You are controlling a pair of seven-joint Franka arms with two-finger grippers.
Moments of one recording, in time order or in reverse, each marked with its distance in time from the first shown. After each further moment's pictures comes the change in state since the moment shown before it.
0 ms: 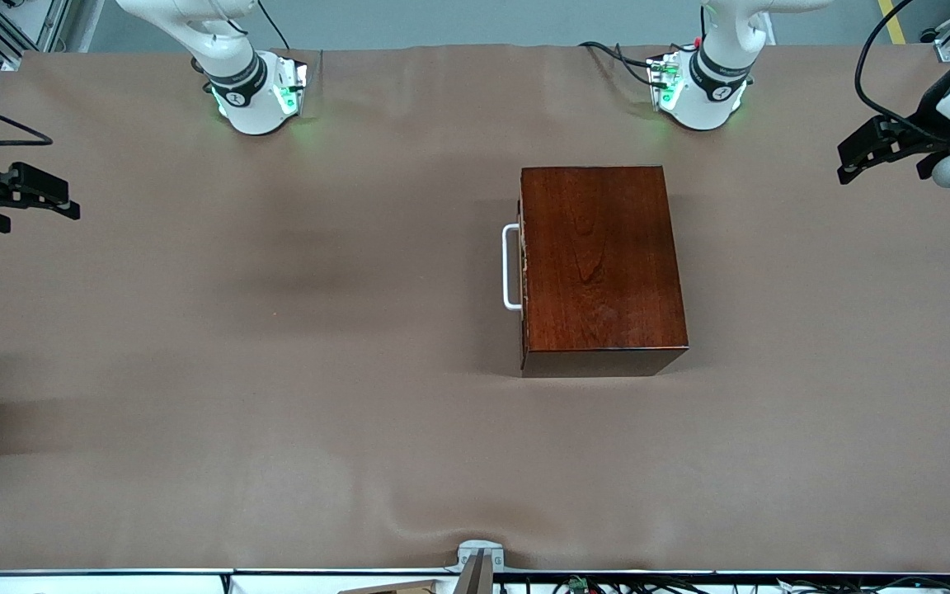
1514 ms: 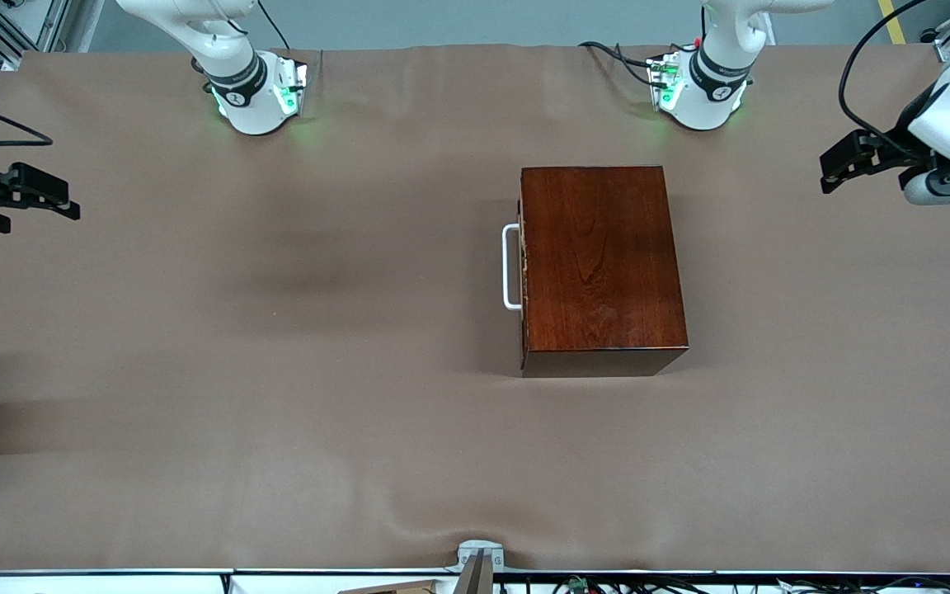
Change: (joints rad) left arm -0.020 0.047 -0.014 0.020 -0.003 -0.010 0.000; right arm 0.000 0.001 0.000 0.000 0.000 0.001 0.000
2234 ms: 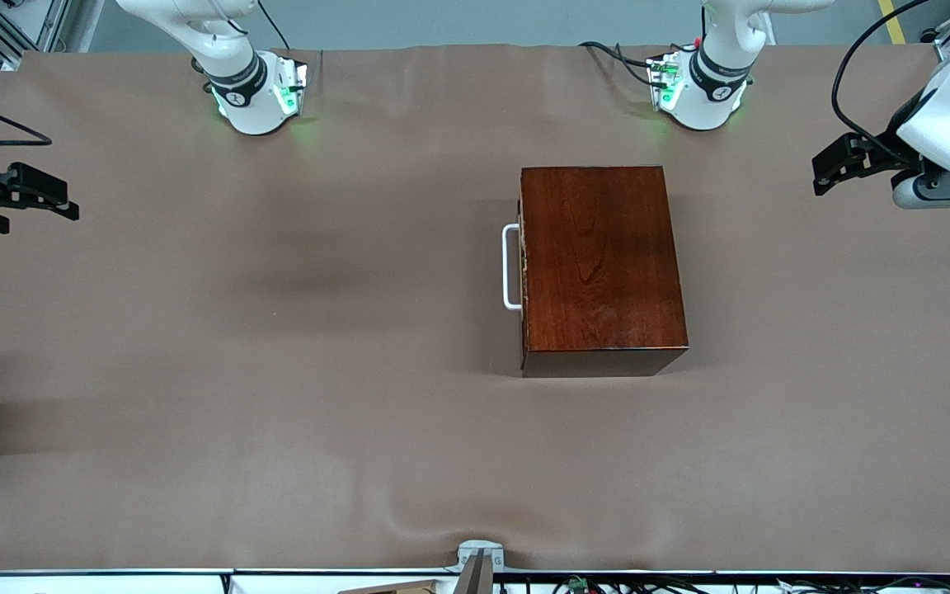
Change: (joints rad) left arm -0.004 0.005 0.000 0.001 0.000 0.000 0.000; right arm 0.000 0.000 0.000 0.003 0.000 0.002 0.000
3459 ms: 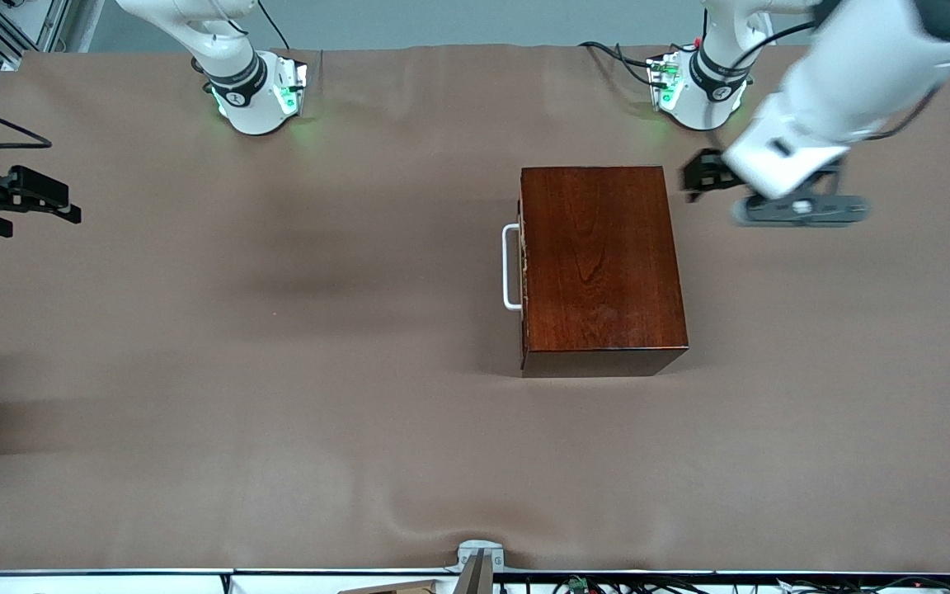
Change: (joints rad) left arm -0.038 0.171 -0.275 0.109 -0.059 0.014 -0.315; right arm -0.003 0.011 -0.003 0.010 0.023 0.003 0.000
